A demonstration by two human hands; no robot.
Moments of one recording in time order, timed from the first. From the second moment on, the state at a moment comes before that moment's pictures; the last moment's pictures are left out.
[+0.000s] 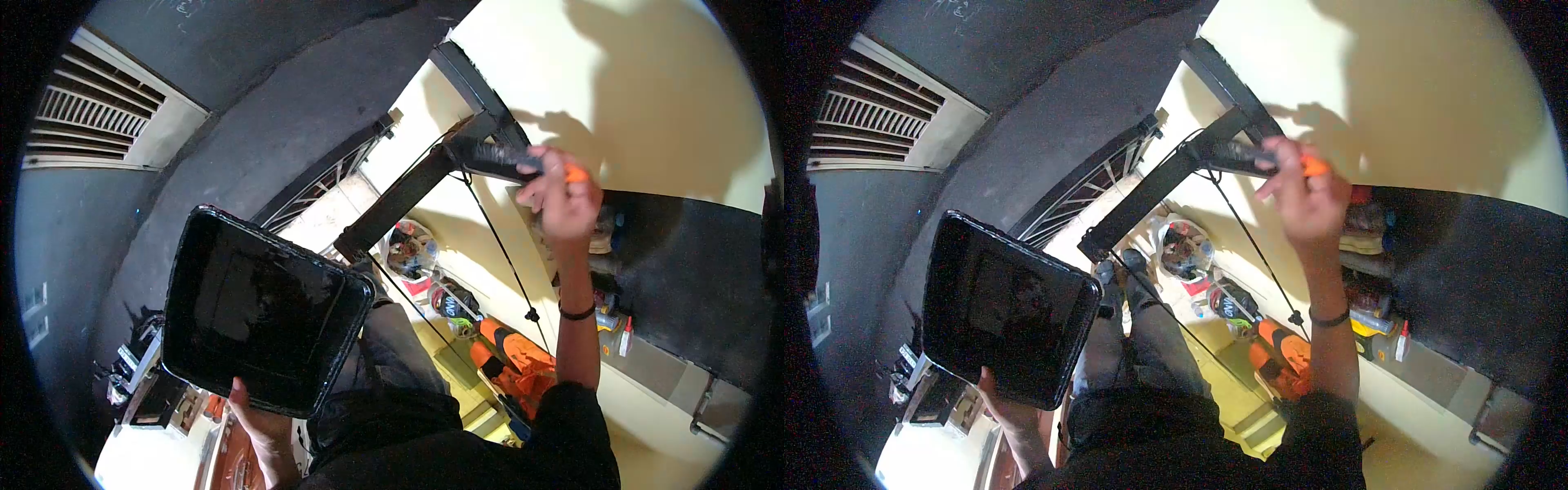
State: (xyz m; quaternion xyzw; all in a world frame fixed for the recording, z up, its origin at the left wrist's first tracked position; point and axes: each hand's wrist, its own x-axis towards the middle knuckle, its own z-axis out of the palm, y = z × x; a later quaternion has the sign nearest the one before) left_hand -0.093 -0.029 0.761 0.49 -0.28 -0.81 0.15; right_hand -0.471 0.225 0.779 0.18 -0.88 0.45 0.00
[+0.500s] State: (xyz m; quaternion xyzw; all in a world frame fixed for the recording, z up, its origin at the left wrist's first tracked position) left_hand -0.066 -0.033 0.749 0.51 -0.28 -0.79 0.18; right_hand -0.530 0.218 0.764 0.13 -0.92 0.37 0.07
